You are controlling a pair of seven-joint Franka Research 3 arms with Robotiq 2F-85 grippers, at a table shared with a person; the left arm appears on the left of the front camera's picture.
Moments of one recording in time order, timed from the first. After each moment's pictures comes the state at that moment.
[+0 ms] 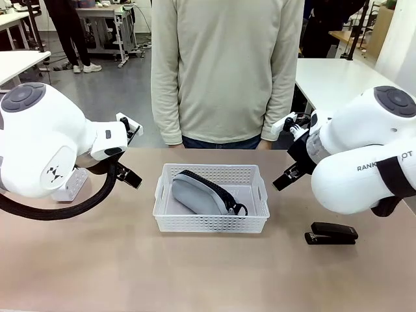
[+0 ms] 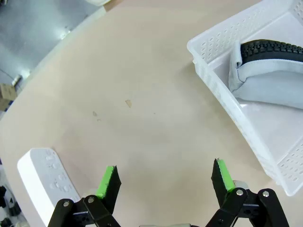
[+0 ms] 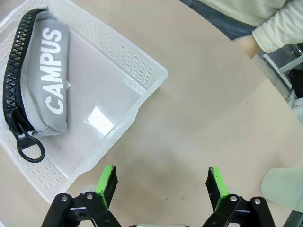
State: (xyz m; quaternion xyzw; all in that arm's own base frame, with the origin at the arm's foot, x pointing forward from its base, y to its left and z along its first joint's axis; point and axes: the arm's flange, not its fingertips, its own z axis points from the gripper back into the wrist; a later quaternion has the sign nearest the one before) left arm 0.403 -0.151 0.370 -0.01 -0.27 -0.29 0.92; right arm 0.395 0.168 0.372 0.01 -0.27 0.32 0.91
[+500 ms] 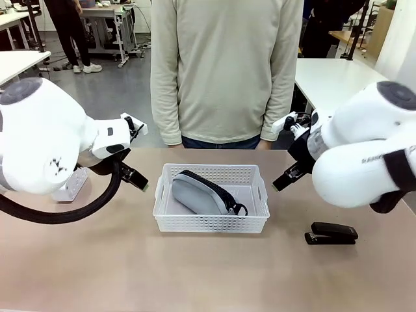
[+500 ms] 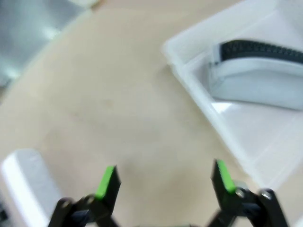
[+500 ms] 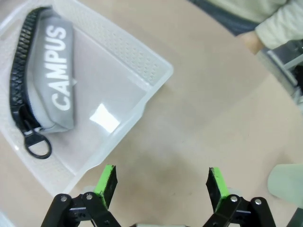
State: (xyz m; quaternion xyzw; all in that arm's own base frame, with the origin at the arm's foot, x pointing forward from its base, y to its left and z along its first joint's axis) left arm 0.390 -0.167 0.382 -0.07 -0.25 -0.31 0.92; right arm 0.388 0.169 0.383 0.03 -0.26 0.31 0.91
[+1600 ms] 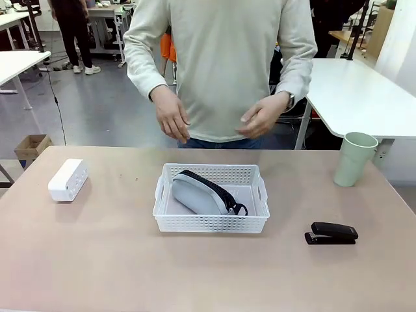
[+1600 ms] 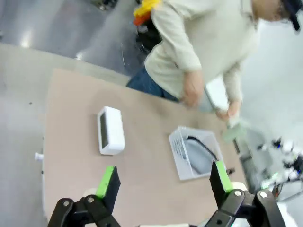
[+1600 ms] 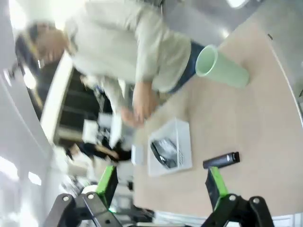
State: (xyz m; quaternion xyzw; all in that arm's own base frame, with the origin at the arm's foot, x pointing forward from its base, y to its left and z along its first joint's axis) left arm 0.209 0.242 0.516 -0.38 -0.43 0.07 0.81; right arm 0.165 -0.233 0.526 0.49 -0.32 -0.25 0.77
